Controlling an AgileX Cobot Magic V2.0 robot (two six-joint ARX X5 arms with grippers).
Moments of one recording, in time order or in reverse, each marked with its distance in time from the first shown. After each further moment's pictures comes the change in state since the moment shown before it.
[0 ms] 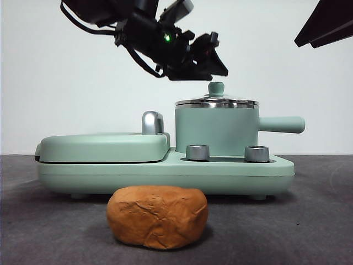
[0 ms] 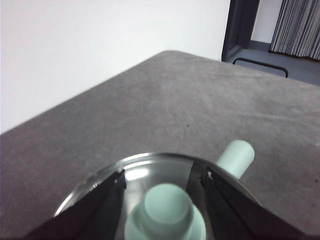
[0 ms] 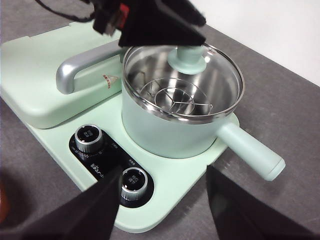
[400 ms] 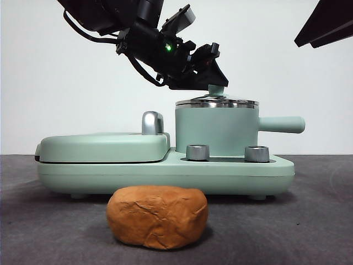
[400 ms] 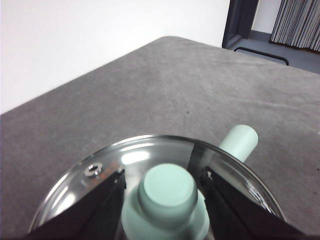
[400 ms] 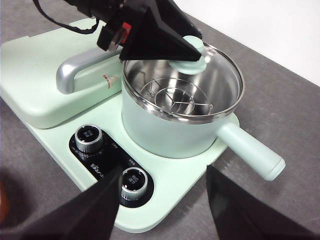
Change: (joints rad) left arm 0.000 0.020 0.000 -0.024 0.000 0.000; right arm 0.000 0.000 0.000 0.000 0.000 0.000
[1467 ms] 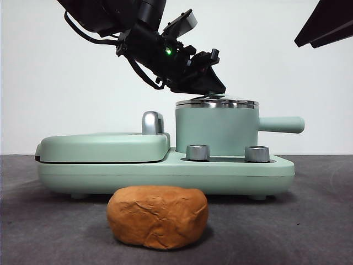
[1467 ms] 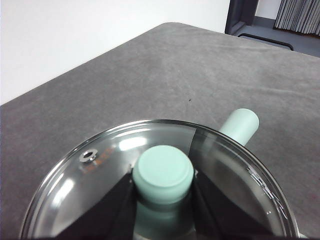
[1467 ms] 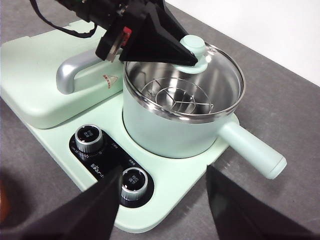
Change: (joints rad) left arm -0.003 -0.001 0.000 -0.033 -0.020 0.035; right arm 0.000 0.000 0.000 0.000 0.000 0.001
